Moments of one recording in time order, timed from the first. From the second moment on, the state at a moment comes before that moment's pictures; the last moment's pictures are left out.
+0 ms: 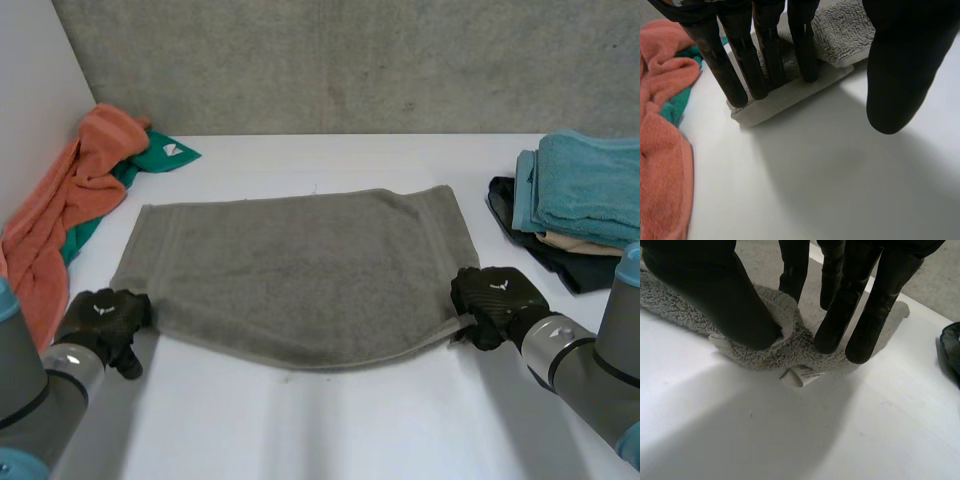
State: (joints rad) left arm 4.55 -1.80 -2.07 3.42 -1.59 3.54; right arm 1.79 -1.18 1.85 -0.21 1.29 2.78; left_hand 0.57 0.56 0.57 0.56 0.38; right_hand 0.94 0.45 1.18 1.19 0.98
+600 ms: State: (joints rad) left arm 4.52 -1.93 -1.90 3.55 -1.58 3.56; right arm 1.85 -1.18 1.80 -0.21 1.29 2.78; left_hand 0.57 0.56 0.57 0.56 0.38; right_hand 0.94 0.45 1.18 1.19 0.98
